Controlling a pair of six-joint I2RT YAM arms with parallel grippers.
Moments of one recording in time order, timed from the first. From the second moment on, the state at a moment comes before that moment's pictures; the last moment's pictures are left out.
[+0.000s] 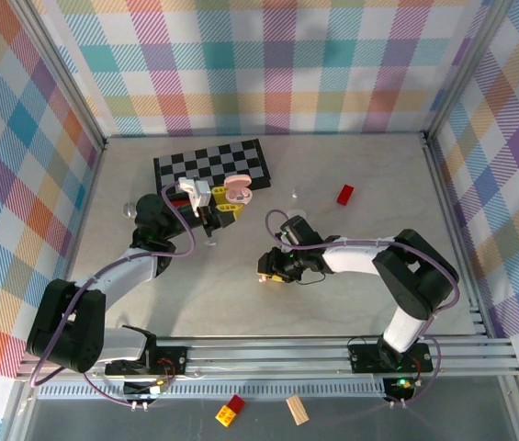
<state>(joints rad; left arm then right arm) -0.31 1.31 0.62 0.88 0.91 -0.13 0.75 1.71 0.80 -0.05 -0.50 0.94</state>
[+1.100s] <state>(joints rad) -0.31 1.31 0.62 0.84 0.92 -0.11 0.75 1.80 0.88 -0.08 -0.50 0.85</state>
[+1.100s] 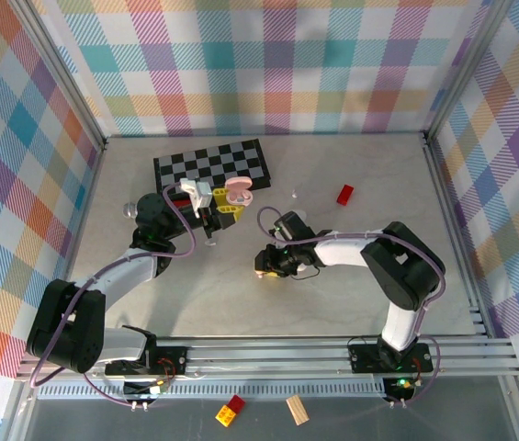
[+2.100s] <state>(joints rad) -0.31 1.30 0.61 0.83 0.92 -0.08 0.74 1.80 0.89 -0.09 -0.49 0.82</state>
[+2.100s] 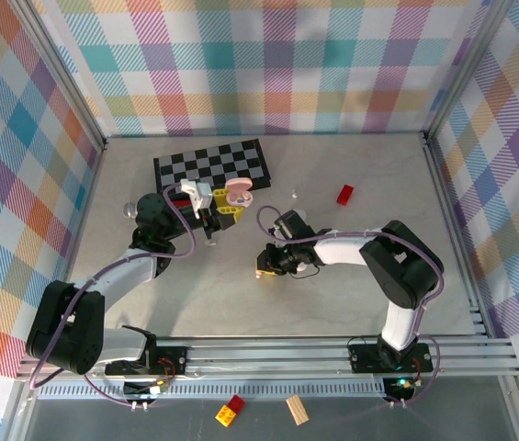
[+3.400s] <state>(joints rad) -0.37 1.37 0.57 0.78 0.75 0.05 0.58 1.69 0.90 -0.22 -0.37 0.70</state>
